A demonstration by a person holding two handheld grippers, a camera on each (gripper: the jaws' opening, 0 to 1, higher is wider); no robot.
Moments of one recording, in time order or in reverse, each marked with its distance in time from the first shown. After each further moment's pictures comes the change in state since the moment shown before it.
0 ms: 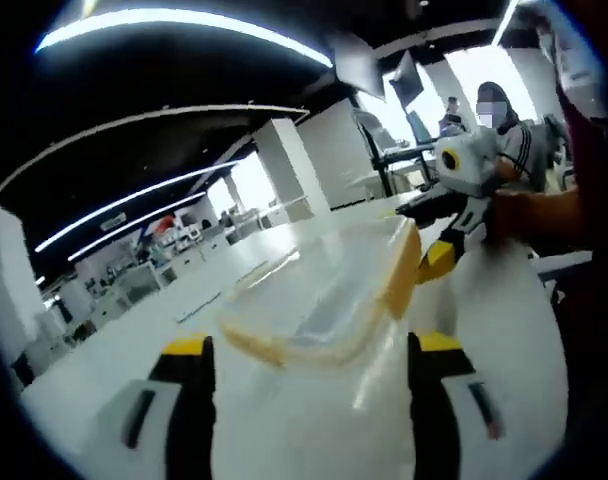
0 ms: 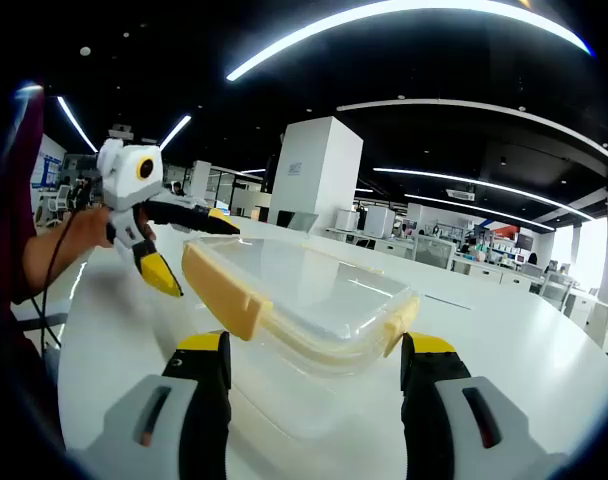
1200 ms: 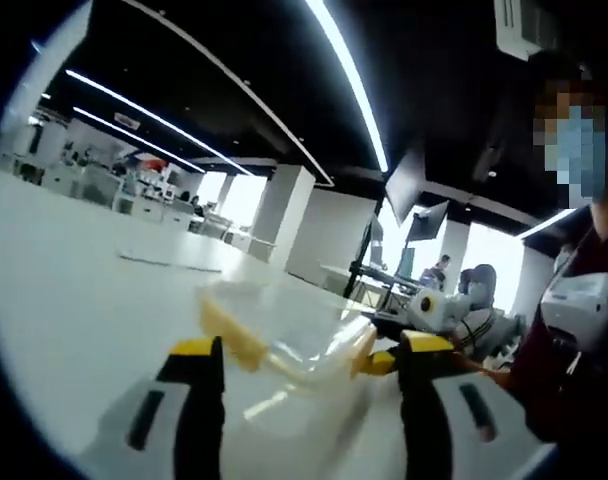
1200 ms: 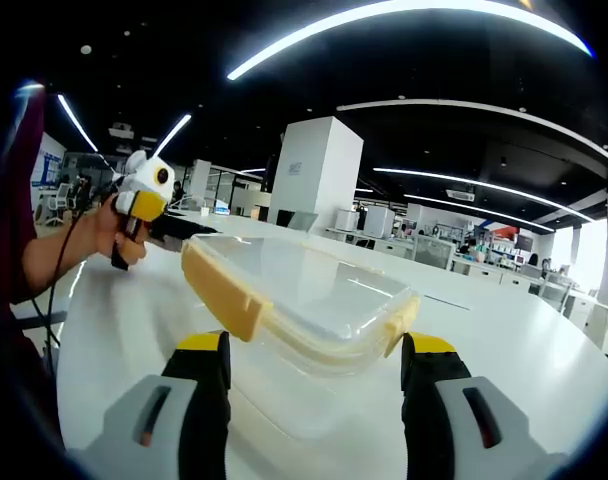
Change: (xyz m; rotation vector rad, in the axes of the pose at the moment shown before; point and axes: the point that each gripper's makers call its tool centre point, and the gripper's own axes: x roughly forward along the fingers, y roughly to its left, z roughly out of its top) left arm -0.019 0.000 0.027 -0.596 -0.252 -0.210; right arm 0.001 0.000 0.000 -0.005 0.002 -0.002
